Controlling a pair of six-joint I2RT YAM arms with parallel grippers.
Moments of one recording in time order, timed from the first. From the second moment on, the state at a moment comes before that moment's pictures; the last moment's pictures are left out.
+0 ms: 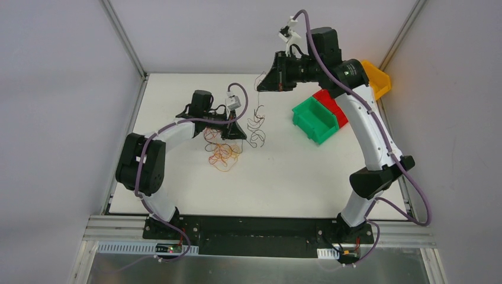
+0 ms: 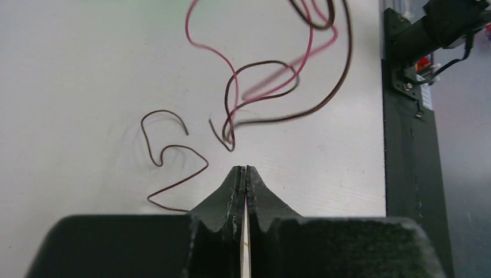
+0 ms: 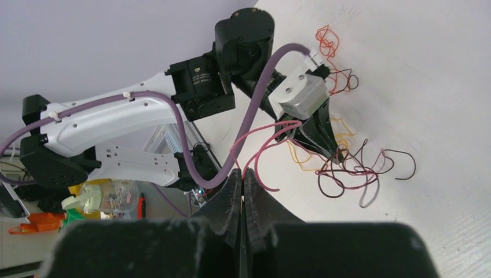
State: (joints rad) left arm -0.30 1.69 1.06 -0.03 1.12 0.21; right arm 0.54 1.75 2.21 -0.98 -0.62 0.37
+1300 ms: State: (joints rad) left arm -0.46 1.55 1.05 0.12 0.93 0.23; right arm 0.41 1.73 2.31 -0.98 -0.60 0.46
